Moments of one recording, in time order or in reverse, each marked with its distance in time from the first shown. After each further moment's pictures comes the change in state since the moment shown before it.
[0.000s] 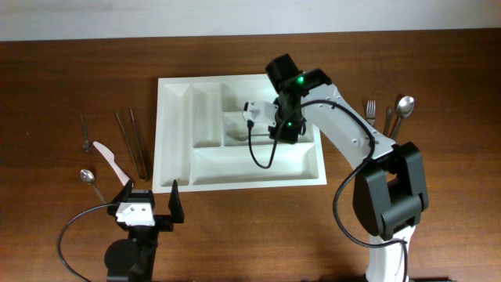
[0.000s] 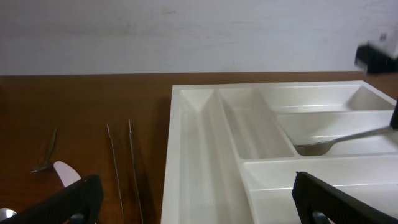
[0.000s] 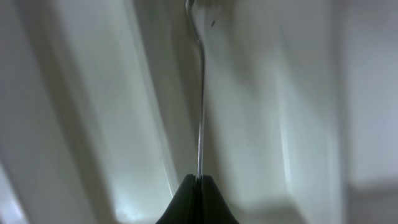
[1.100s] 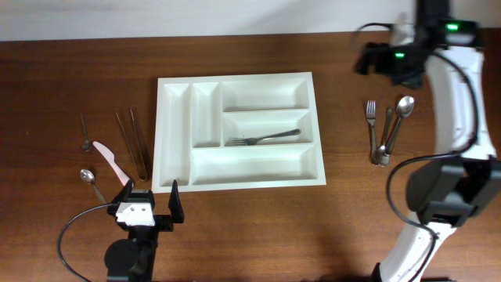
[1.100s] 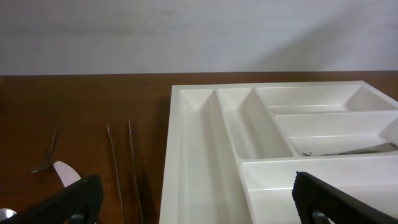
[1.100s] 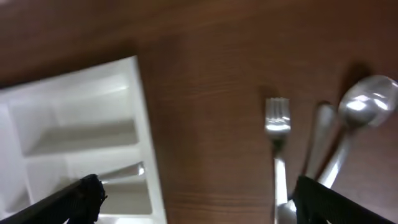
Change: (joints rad) left arm 0.000 0.000 0.000 0.000 0.000 0.000; right arm -0.590 0.006 0.430 -0.221 -0.120 1.067
